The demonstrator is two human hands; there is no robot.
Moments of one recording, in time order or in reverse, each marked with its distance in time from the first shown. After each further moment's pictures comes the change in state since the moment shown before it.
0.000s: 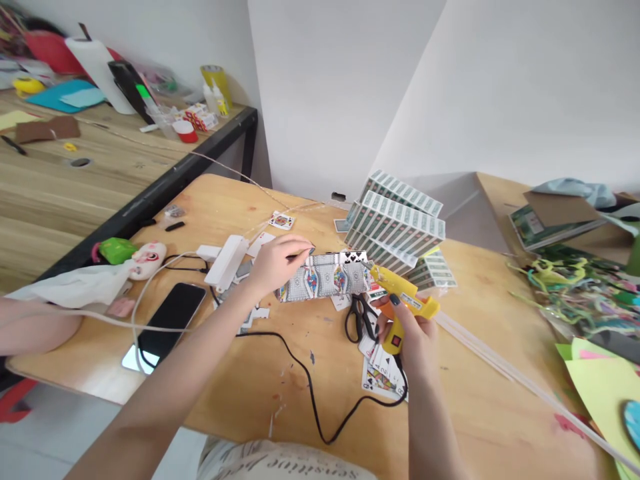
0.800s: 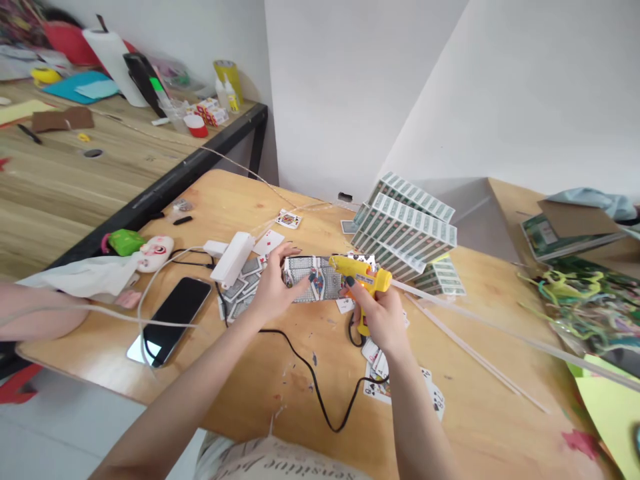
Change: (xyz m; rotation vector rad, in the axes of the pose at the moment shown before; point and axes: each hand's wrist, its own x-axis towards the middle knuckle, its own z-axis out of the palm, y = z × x) left_hand -0.051 -0.006 0.018 -0.244 0.153 -0.190; right_hand 0.020 -0.020 0.054 -0.495 -0.215 -0.001
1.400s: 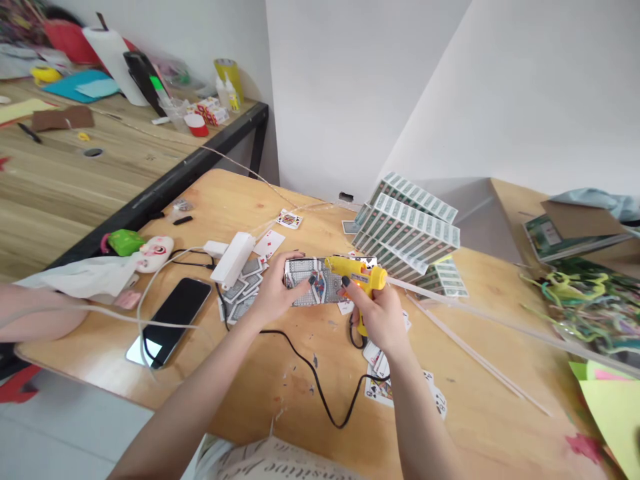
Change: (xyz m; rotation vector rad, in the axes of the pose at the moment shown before) left_hand 0.000 0.001 -0.002 -0.009 -0.069 -0.131; right_hand 0.003 -0.006 0.004 -0.093 -0.025 0.005
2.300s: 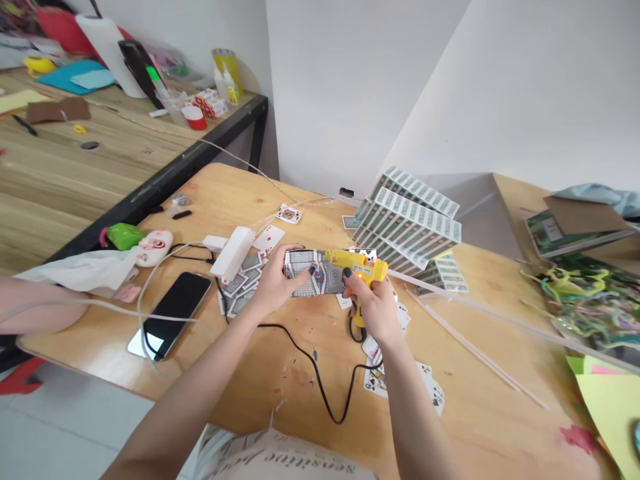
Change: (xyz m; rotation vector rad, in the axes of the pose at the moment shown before) left_hand 0.005 0.003 0.001 -0.017 0.017 -0.061; right_hand 0.007 0.011 0.007 0.133 0.034 0.012
